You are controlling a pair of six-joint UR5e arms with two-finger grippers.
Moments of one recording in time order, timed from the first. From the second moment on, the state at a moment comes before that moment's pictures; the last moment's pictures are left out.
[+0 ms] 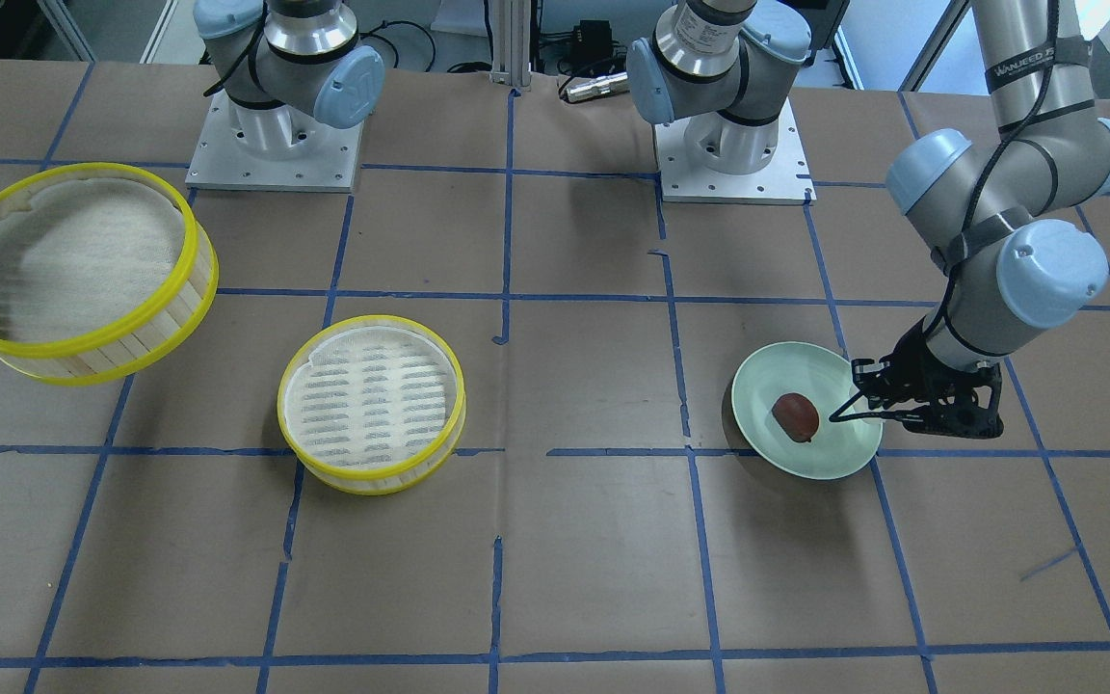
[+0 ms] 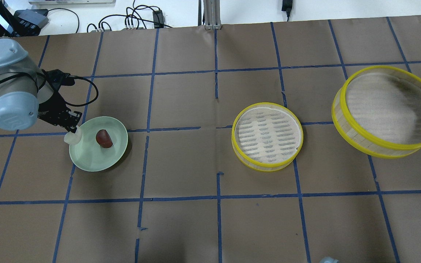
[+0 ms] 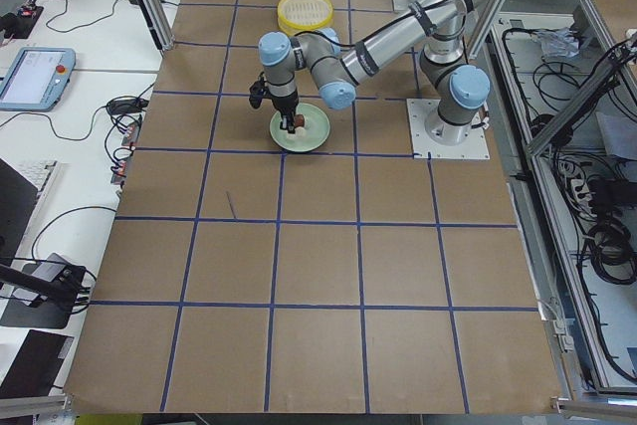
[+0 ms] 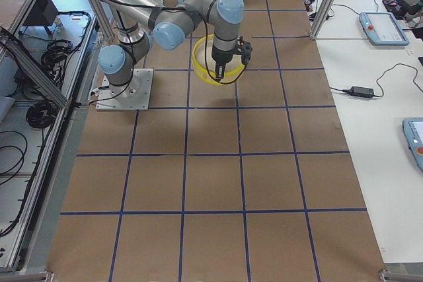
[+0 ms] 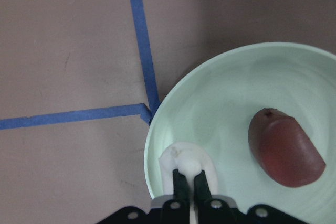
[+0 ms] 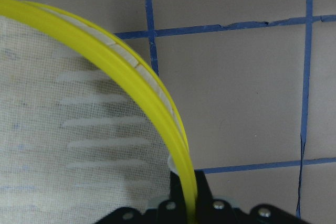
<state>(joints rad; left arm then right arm) -1.22 -1.82 -1.86 -1.10 1.66 0.45 1.02 -1.59 1.75 -1.66 -1.62 -0.48</state>
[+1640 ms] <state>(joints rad) -1.97 -2.05 -1.66 -0.77 1.16 -0.73 1.02 -1.59 1.75 -1.66 -1.62 -0.48</state>
